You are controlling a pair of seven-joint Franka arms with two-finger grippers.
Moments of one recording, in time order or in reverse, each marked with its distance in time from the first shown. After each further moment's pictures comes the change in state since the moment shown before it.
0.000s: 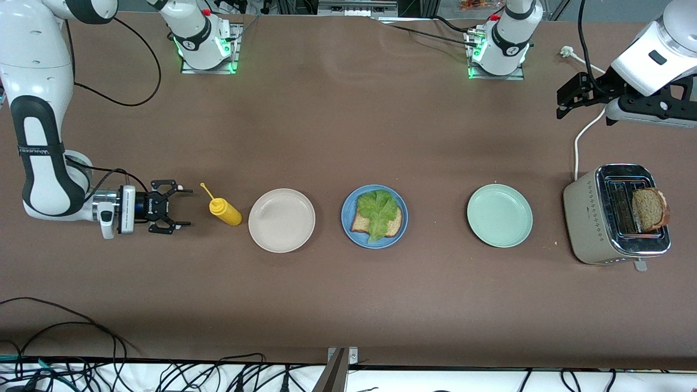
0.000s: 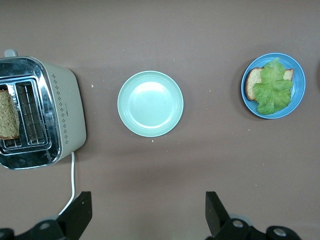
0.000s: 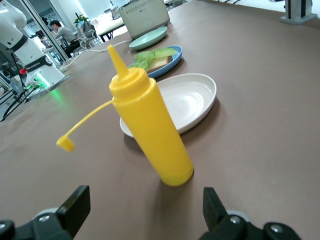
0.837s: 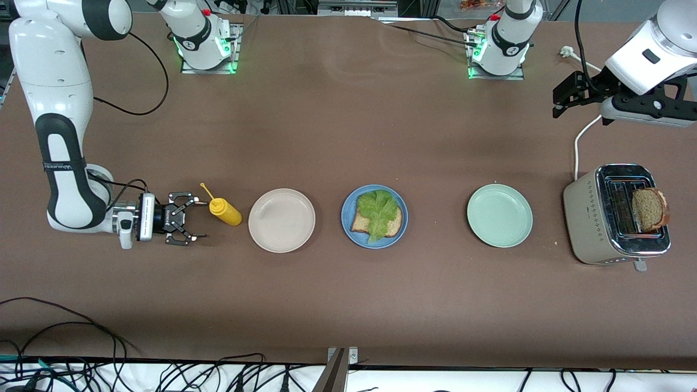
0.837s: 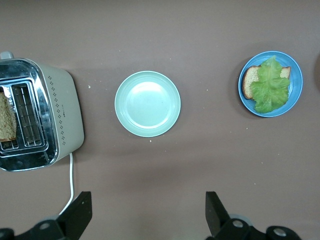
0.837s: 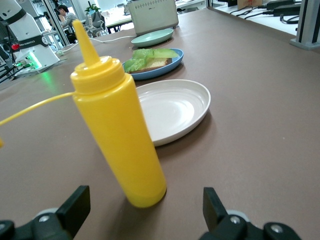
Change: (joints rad) left arm -0.002 0.000 -0.013 0.000 0.000 0.000 0.000; right arm 0.054 0.102 0.007 0.096 0.068 0.037 -0.160
